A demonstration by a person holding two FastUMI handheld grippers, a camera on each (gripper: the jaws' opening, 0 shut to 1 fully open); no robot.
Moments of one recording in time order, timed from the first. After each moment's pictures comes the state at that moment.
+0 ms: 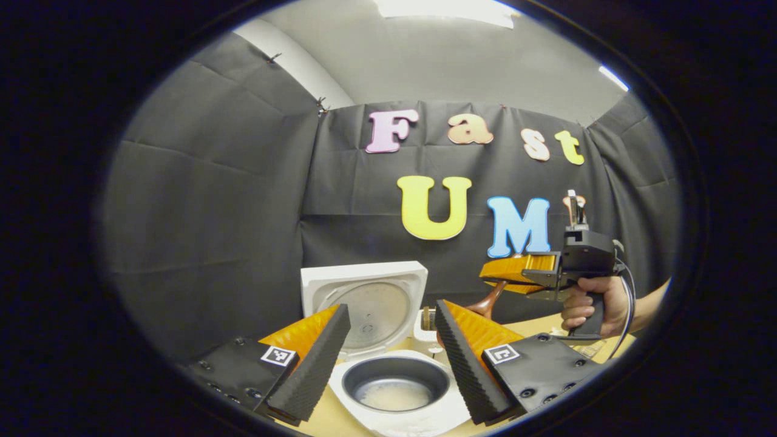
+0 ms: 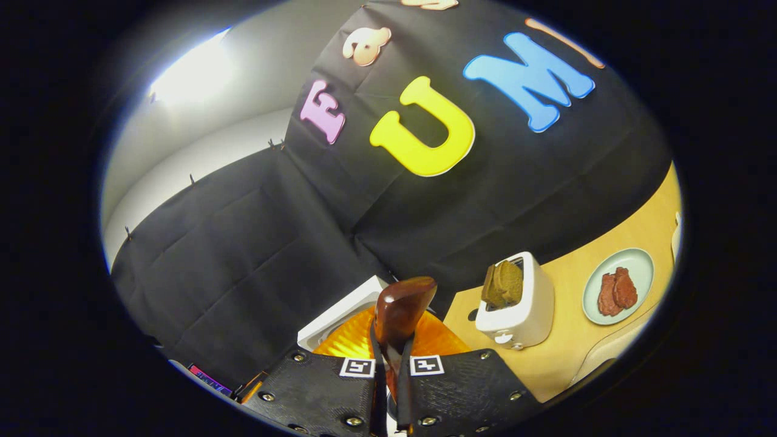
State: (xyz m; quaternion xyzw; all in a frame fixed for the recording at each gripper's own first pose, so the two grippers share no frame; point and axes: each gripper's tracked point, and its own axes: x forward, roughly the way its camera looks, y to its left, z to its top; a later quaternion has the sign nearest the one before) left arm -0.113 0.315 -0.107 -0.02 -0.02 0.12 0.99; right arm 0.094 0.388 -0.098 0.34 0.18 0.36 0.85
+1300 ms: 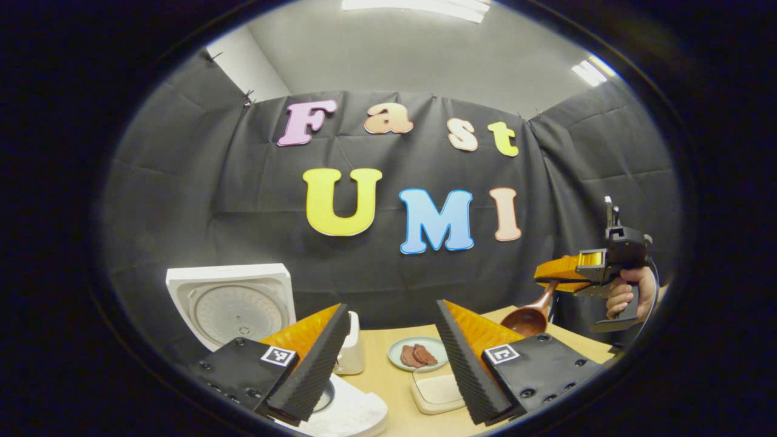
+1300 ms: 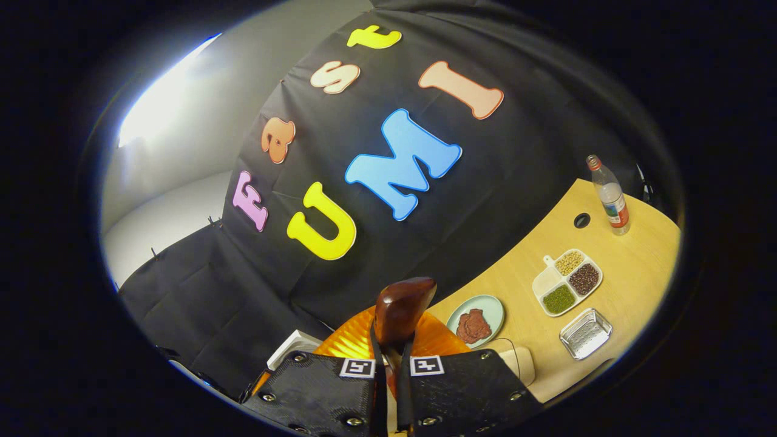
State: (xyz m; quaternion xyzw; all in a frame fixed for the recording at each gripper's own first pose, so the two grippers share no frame) left arm -0.040 0.123 -0.089 -0.01 0.01 -0.03 1.00; right arm 0.057 0.073 -0.106 0.39 0.15 0.16 0.89
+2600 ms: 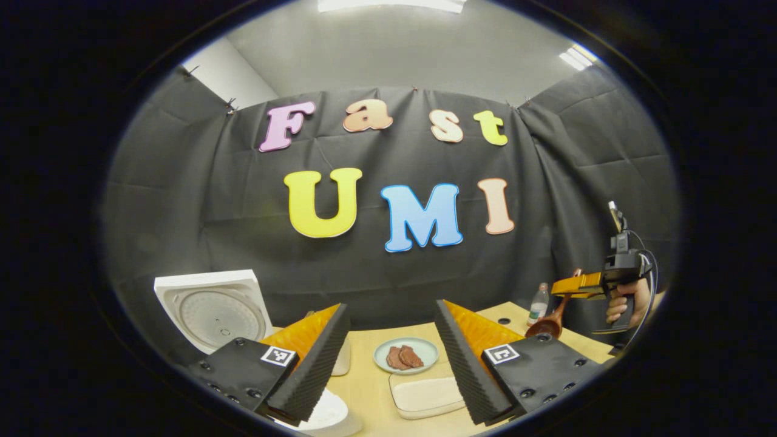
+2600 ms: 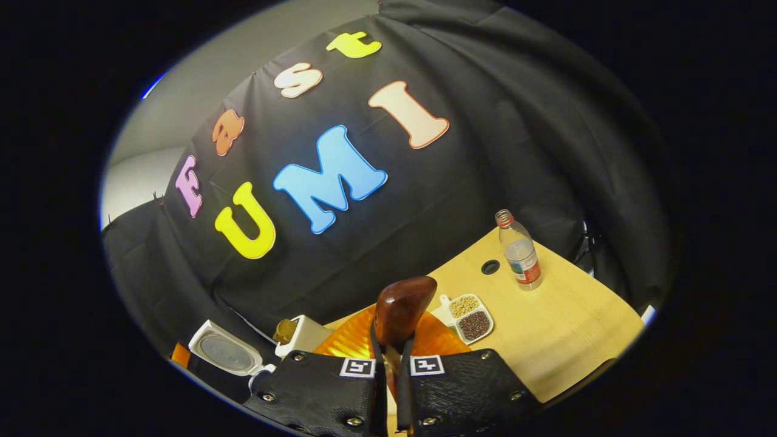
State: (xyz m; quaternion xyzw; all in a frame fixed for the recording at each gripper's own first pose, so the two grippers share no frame) left arm -0.022 0.050 -0.079 0.02 0.02 -0.03 1.00; right arm 0.080 -0.075 -0.179 0.29 0.17 0.03 0.94
